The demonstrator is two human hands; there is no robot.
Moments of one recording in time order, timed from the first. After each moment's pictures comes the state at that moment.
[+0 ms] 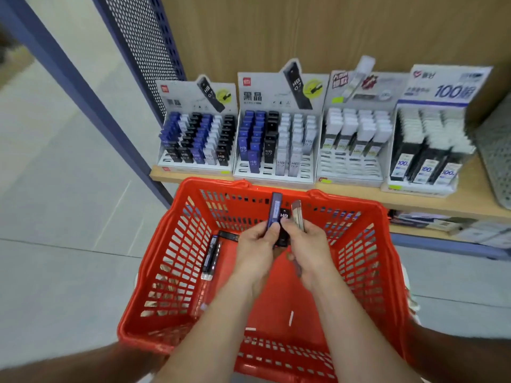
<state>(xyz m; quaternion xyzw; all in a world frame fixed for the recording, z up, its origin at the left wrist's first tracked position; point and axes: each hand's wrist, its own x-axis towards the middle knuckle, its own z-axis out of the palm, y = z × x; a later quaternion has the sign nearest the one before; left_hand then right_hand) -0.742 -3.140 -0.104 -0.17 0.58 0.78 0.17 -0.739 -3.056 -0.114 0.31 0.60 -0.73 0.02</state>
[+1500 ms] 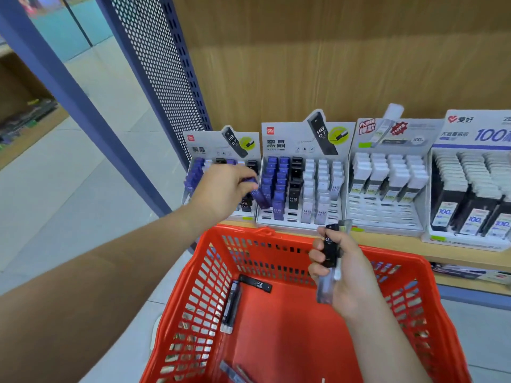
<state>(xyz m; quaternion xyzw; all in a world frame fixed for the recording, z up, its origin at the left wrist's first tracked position) -0.910 -3.227 0.008 0.19 0.96 0.22 -0.04 -0.790 -3.045 -0.056 0.30 0.30 -0.91 0.06</state>
